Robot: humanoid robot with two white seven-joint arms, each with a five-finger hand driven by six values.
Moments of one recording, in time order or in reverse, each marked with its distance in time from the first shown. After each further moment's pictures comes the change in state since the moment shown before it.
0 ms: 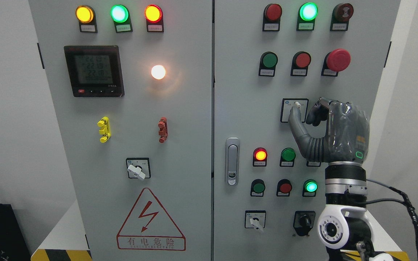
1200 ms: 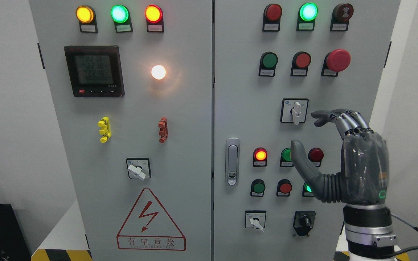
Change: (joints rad) left arm 0.000 0.000 0.000 0.000 0.000 0.000 -0.005; right arm 0.217 -0.012 -0.059 -0.225 -0.040 -0.304 -0.011
